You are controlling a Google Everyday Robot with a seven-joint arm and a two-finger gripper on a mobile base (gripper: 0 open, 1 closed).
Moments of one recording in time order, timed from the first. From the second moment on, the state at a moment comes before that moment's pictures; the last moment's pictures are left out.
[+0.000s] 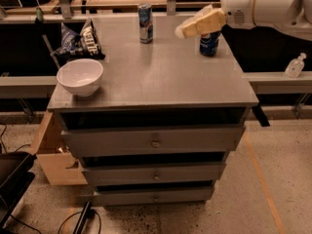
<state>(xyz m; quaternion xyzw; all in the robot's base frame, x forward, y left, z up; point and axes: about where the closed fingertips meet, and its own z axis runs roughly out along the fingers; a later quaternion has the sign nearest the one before) 0.655 -0.099 1.051 -0.45 0.63 0.13 0.62</state>
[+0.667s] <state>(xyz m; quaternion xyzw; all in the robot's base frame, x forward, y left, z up) 0.671 -0.101 1.065 -0.42 0.63 0.12 0.65</state>
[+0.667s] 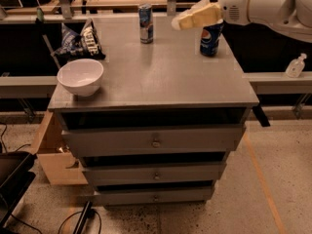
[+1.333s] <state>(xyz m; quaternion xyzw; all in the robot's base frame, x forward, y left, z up) 0.748 -0.062 1.031 -0.39 0.64 0.18 0.63</state>
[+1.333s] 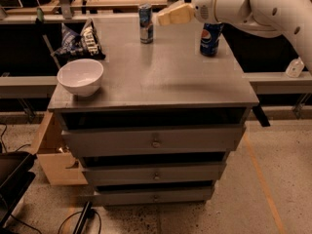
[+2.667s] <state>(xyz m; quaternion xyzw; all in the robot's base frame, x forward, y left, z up) 0.907 0.002 0.933 -0.28 0.69 0.25 0.62</state>
